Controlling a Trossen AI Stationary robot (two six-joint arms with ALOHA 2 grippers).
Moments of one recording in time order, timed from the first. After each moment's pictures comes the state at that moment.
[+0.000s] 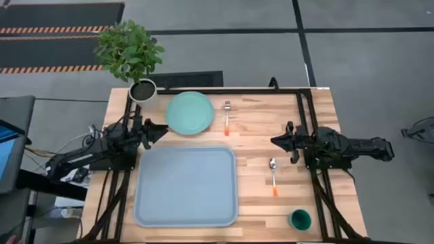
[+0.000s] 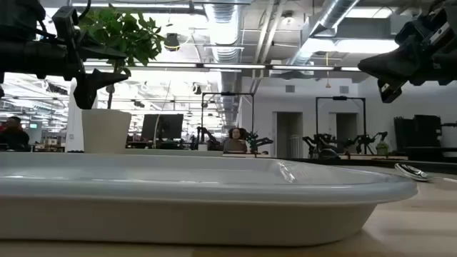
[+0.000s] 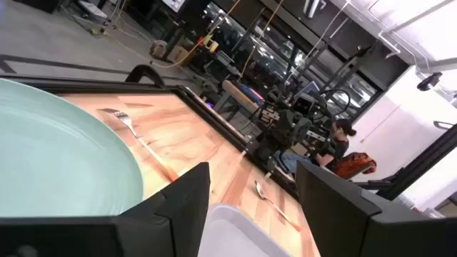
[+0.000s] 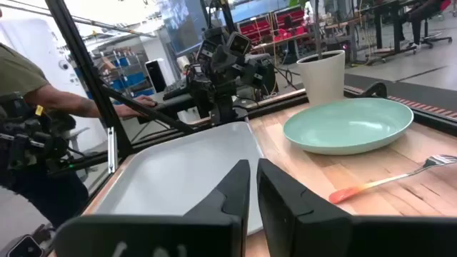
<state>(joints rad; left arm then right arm) 0.36 0.01 0.01 0.04 0.09 -0.69 -0.05 0.01 0.01 0.02 0.03 0.29</state>
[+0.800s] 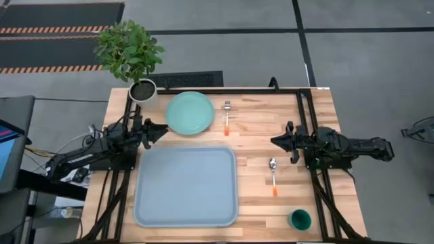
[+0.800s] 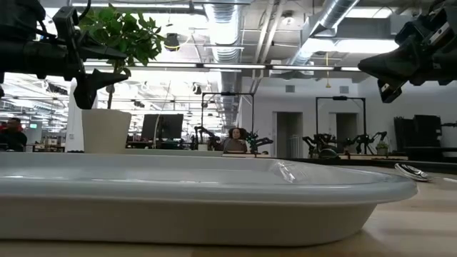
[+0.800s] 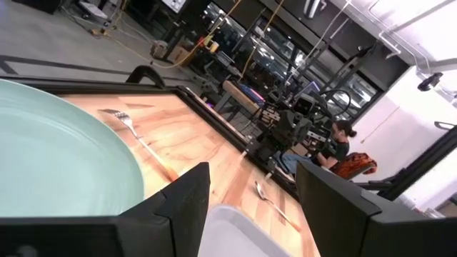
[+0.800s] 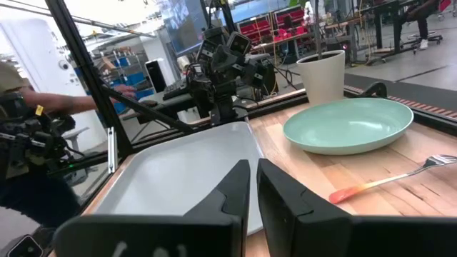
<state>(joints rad) 0.37 0.01 0.01 0.04 0.09 -0.69 -0.05 0.01 0.01 0.02 0.03 0.29</state>
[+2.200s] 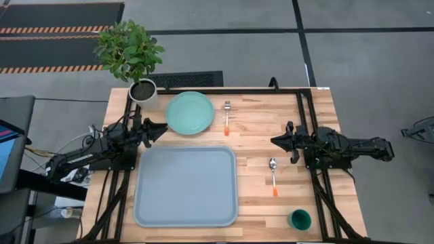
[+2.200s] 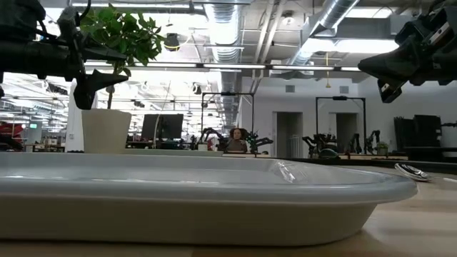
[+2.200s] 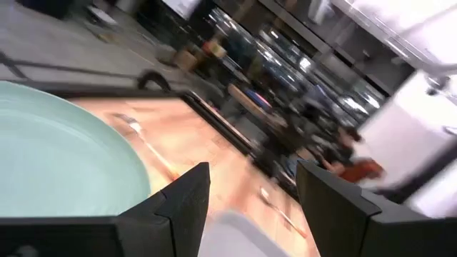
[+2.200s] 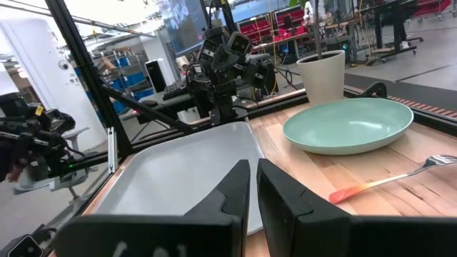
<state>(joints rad) 0.37 0.01 0.01 0.04 0.01 -0.69 -0.05 0.01 0.01 0.02 0.03 0.29</state>
